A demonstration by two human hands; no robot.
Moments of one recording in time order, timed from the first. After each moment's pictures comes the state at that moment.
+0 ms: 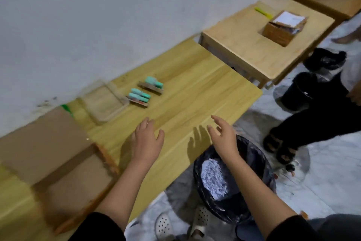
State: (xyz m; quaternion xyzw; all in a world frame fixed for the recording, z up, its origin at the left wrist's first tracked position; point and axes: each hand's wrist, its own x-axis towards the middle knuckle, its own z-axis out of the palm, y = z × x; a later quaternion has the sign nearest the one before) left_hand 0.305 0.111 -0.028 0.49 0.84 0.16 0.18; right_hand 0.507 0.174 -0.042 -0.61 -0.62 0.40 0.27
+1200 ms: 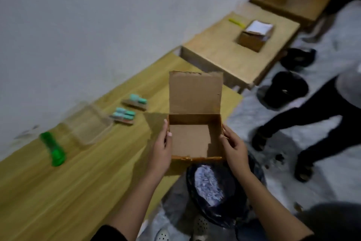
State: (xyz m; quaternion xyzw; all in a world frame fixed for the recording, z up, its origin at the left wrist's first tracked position) left_hand 0.363 0.133 -0.018 0.45 0.69 0.41 0.39; right_hand 0.563 0.162 -0.020 -0.63 -0.50 0.43 0.41
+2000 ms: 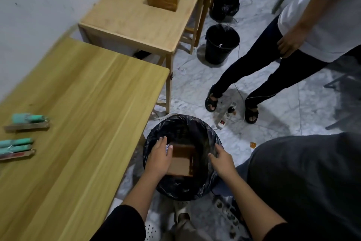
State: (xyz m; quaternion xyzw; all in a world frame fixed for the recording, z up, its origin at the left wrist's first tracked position) left_hand 0.533 0.167 -0.135 0.65 0.61 0.03 0.44; right_hand 0.723 0.102 -0.104 -0.83 -0.32 0.43 0.15
